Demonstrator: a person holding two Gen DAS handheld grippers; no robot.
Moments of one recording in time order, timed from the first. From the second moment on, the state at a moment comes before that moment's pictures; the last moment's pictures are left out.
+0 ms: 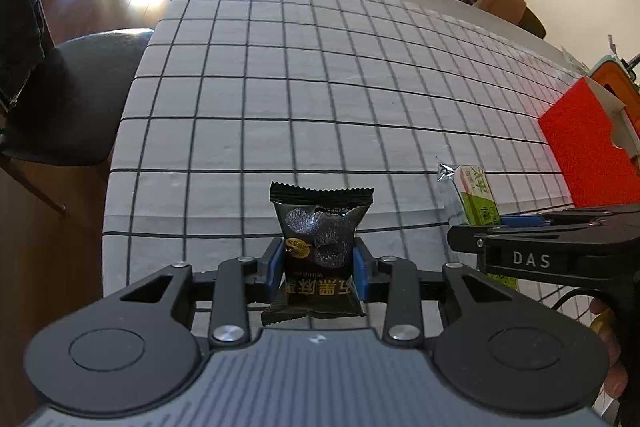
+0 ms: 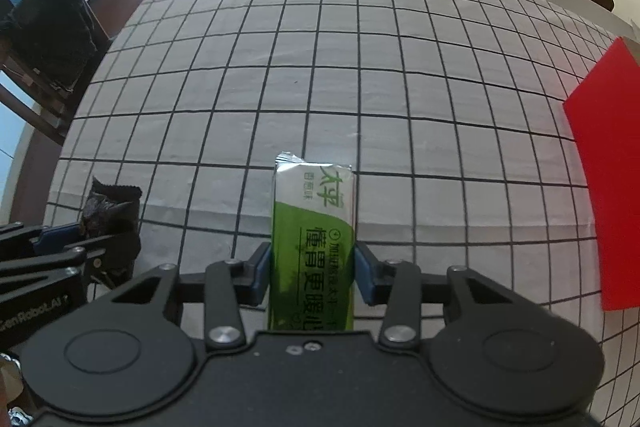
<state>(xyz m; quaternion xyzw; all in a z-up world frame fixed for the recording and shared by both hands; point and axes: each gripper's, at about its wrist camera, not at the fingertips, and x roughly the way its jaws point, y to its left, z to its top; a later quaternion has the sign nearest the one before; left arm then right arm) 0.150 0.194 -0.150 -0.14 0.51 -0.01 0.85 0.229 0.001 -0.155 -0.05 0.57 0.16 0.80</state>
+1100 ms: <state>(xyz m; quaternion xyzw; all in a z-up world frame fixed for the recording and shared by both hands) 0.197 -0.046 -0.031 -0.06 0.47 -0.07 0.88 0.247 -0.242 -0.039 -0.01 0.50 0.18 0.85</state>
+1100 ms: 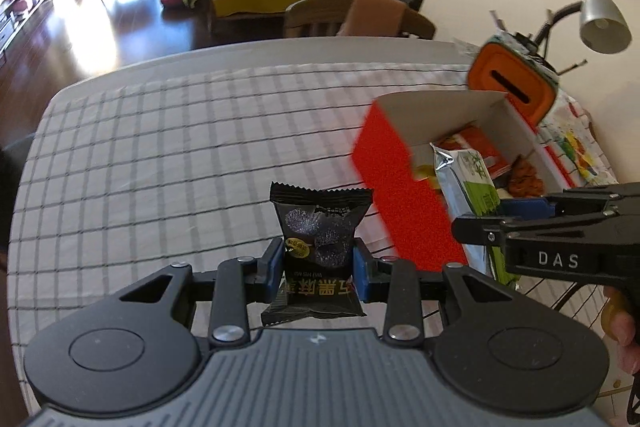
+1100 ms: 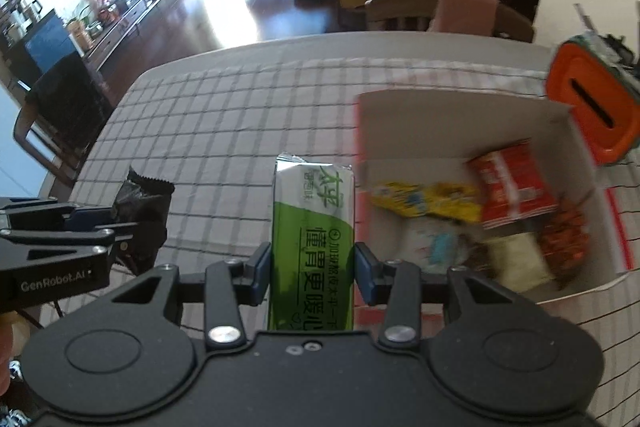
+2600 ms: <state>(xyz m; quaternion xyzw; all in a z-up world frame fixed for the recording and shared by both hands) 0.315 -0.253 -0.095 0.04 0.56 -0.08 0.83 0.356 -0.386 -0.112 -0.06 0.55 0.12 0.82</state>
